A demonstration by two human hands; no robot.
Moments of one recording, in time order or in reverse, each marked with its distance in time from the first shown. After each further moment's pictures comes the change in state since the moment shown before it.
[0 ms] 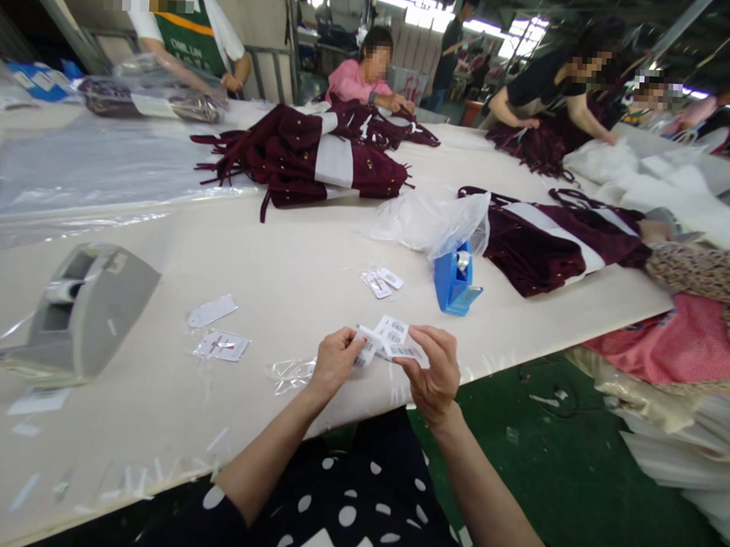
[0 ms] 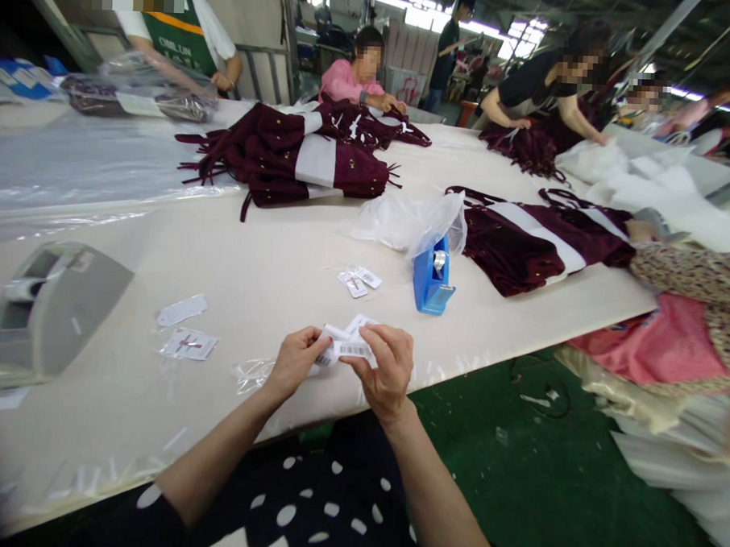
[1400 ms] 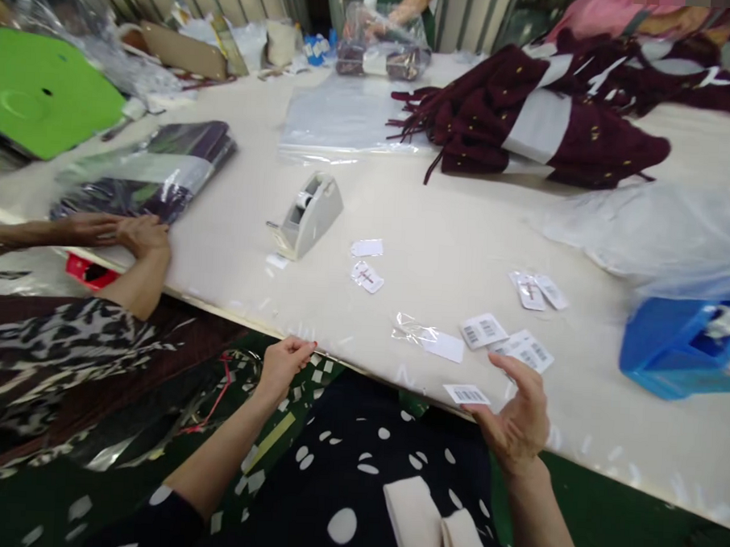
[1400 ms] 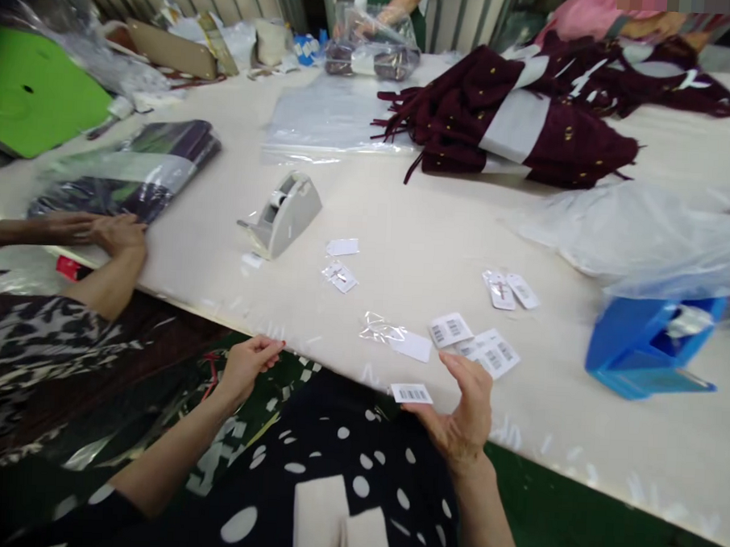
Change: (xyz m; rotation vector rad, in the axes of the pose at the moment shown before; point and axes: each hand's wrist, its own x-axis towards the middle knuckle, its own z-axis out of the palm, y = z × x) left_hand -0.185 -0.106 -0.157 -0.295 0.856 -0.563; right_hand -0.044 -0.011 0.035 0.360 -0.313 -0.061
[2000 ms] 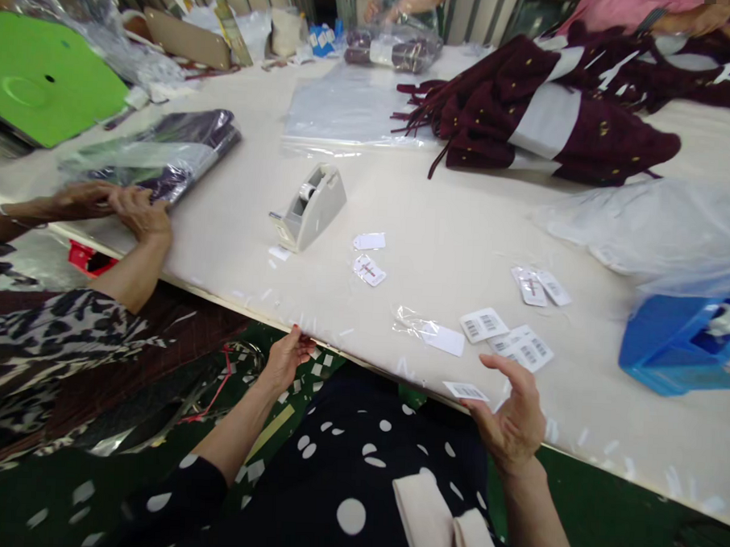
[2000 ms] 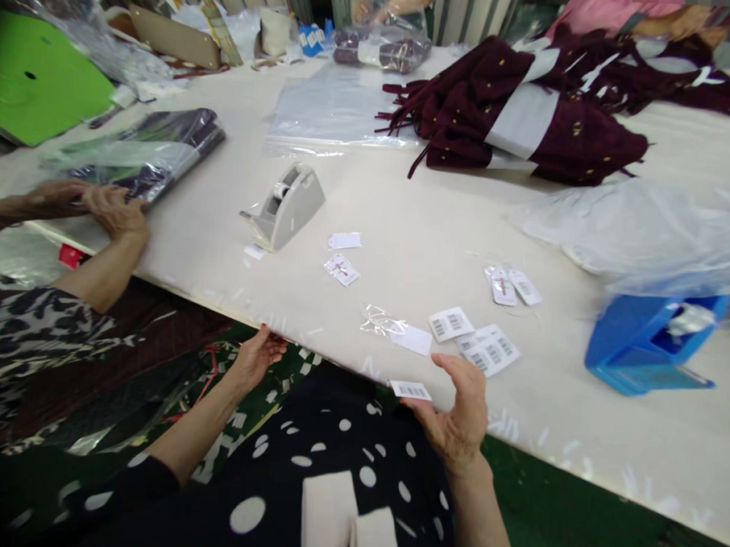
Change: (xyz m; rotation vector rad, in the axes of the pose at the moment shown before) left_hand 0.023 -0.039 -0.007 -0.267 -0.072 -0.147; right_hand -0.006 -0.009 -0.004 -0.004 -0.083 0.048
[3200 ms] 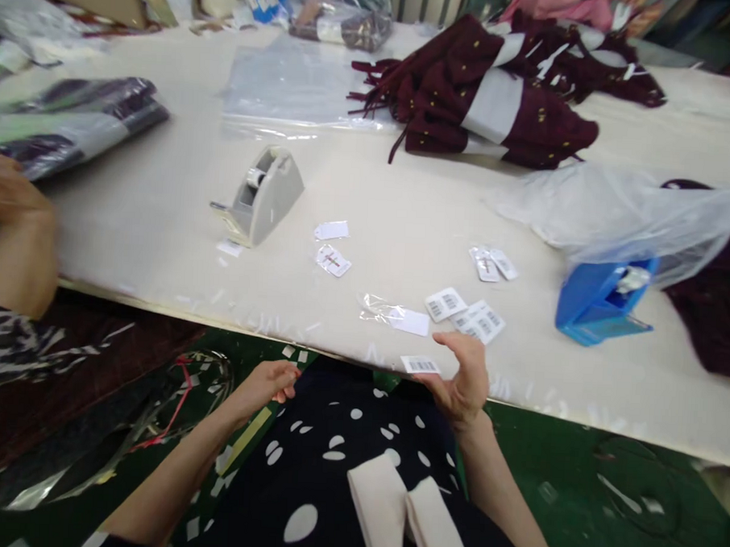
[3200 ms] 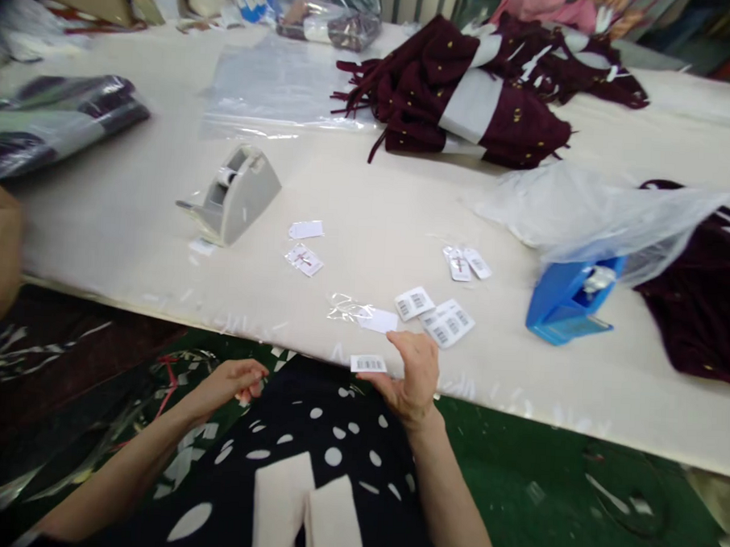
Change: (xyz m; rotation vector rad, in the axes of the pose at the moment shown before) left_hand -0.050 0.012 0.009 0.471 -0.454 -0.195; right_hand 0.008 -0.006 0.008 -0.075 0.040 -0.158
